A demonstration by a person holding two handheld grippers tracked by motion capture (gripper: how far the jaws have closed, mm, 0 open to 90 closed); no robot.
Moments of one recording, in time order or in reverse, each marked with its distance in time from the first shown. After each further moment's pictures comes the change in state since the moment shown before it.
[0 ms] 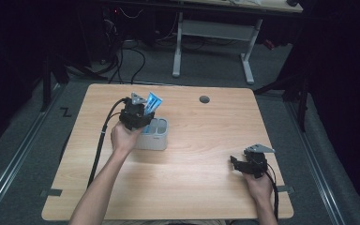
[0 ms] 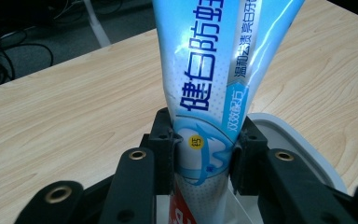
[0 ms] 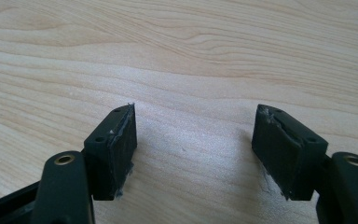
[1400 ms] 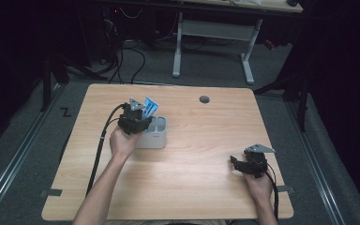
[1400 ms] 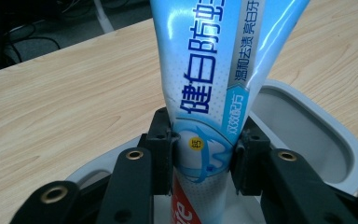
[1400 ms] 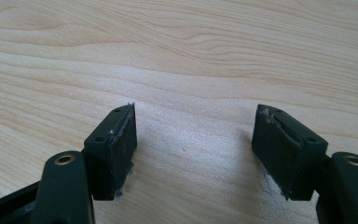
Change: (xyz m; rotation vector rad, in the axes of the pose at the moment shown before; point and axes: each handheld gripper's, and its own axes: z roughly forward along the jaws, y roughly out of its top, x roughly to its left) left arm 0.002 -0.019 0.007 0.012 0.033 -0.010; right arm 0.000 0.000 0.000 0.001 -0.001 0.002
